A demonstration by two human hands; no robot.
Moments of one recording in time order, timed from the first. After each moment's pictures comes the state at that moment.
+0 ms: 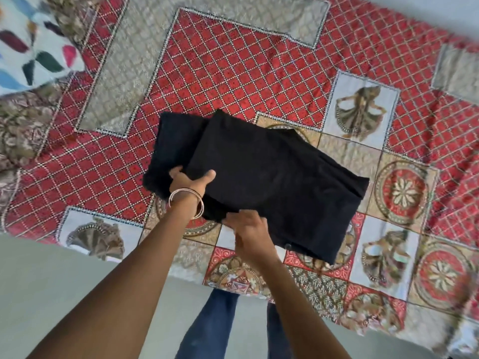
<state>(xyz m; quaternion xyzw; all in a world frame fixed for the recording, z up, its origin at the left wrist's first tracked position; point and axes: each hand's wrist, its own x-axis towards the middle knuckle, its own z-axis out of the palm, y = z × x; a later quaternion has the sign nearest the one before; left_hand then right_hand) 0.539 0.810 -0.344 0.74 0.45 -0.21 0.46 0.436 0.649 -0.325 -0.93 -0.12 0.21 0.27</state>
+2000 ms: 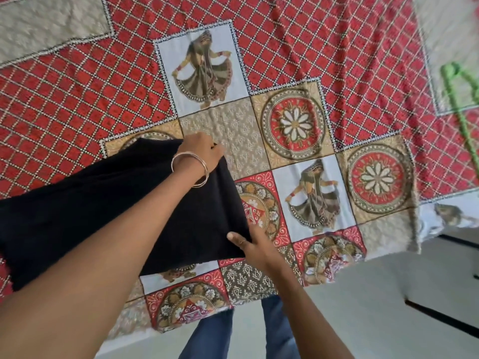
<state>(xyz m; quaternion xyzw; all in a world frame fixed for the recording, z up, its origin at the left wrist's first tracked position) 0.607 0.498 -0.331 0.93 -0.17 -0.32 0.12 0.375 0.466 -0.358 -0.61 0.36 0.23 0.67</state>
